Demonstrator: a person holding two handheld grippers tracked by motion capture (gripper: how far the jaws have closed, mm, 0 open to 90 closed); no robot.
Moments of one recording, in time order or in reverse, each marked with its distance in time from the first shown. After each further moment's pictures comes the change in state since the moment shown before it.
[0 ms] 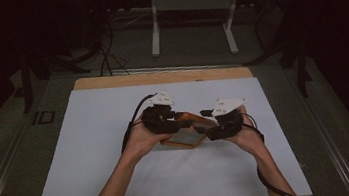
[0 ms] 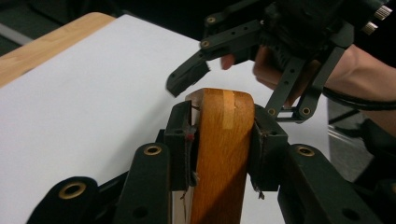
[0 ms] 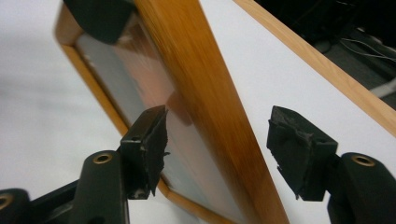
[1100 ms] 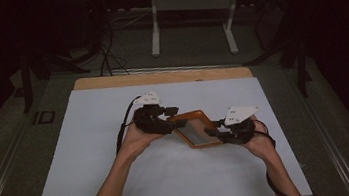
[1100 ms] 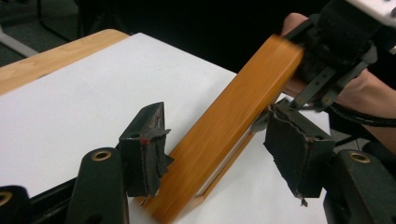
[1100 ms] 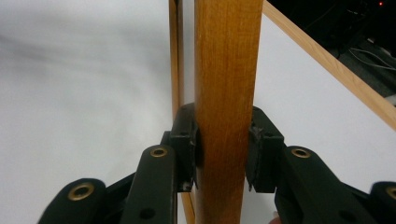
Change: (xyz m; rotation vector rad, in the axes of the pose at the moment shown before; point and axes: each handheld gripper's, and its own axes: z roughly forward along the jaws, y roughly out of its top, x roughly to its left) left arm 0.022 -0.029 -0.010 -0.132 0.010 -0.077; right arm 0.004 -0.026 -0.025 -0.013 0.030 -0.052
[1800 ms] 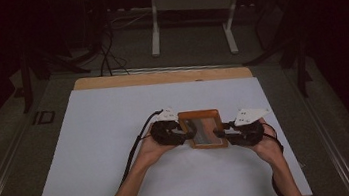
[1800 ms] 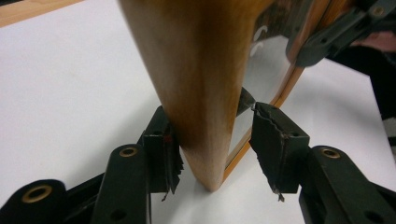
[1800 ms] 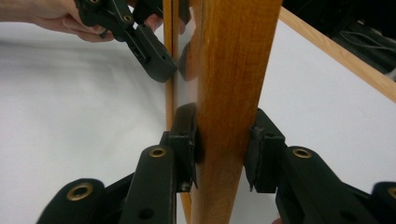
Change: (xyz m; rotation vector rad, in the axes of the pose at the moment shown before) left arm 0.004 -0.045 0.065 0.085 0.008 0.014; right arm -0.007 -0.026 -0.013 0.009 -0.034 0.084
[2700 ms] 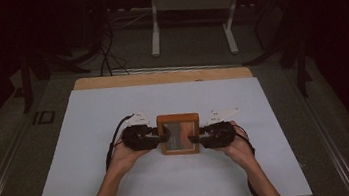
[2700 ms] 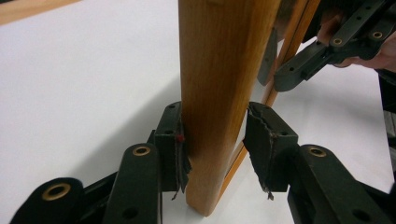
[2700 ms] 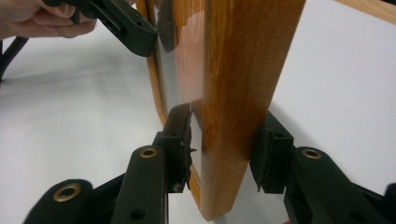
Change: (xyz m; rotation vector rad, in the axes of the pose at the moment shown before) left arm 0.009 -0.029 -0.079 0.015 0.091 -0.044; right arm 0.023 0.021 0.068 0.007 0.118 0.164
